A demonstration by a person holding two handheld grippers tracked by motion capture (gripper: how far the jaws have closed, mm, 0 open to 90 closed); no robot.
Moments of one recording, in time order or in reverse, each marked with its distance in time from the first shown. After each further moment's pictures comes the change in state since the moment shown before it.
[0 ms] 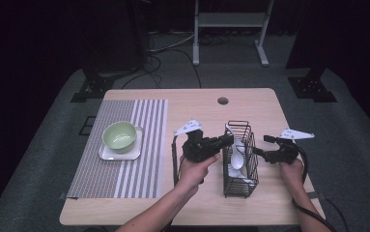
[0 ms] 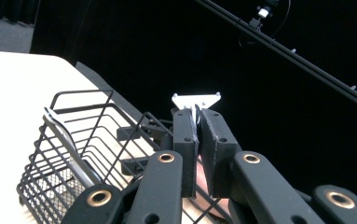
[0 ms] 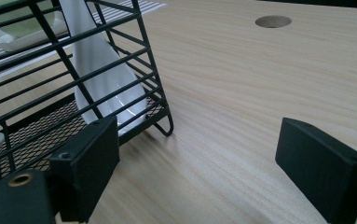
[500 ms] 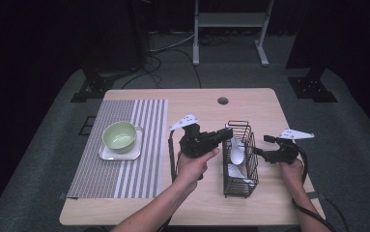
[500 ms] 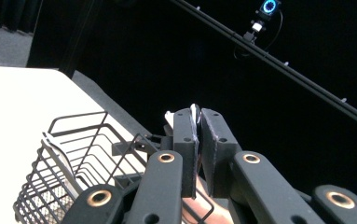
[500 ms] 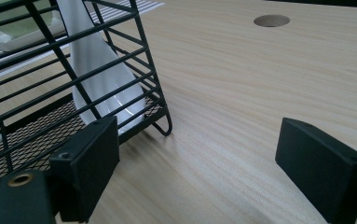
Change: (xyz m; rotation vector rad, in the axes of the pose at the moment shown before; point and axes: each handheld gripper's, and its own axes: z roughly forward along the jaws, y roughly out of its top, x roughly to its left) left arm -0.007 0.018 -0.009 -0.037 -0.004 -0.004; right arm 0.000 0.000 0.000 0.002 -0.006 0.003
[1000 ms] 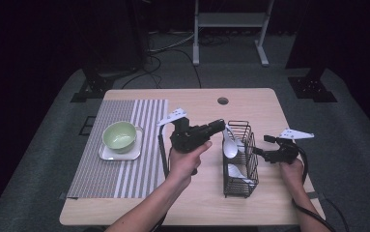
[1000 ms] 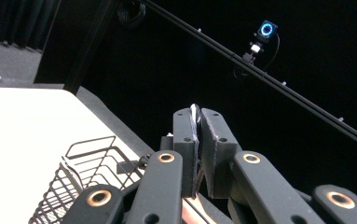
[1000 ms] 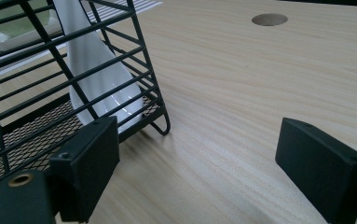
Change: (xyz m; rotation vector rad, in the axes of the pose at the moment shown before) left arm 0.001 0.018 -0.021 -0.070 0.017 -0.009; right arm 0.000 0.000 0.000 0.003 -0.008 0.002
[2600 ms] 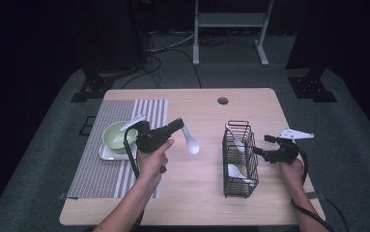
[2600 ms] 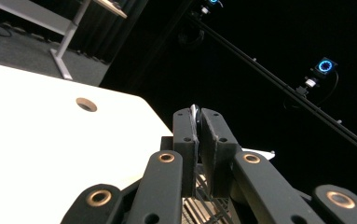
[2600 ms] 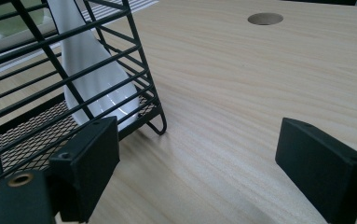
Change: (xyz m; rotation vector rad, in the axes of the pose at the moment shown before) left arm 0.070 -0.006 -0.072 -0.101 0.205 -0.108; right arm 0.000 0.000 0.000 0.002 -0.017 -0.001
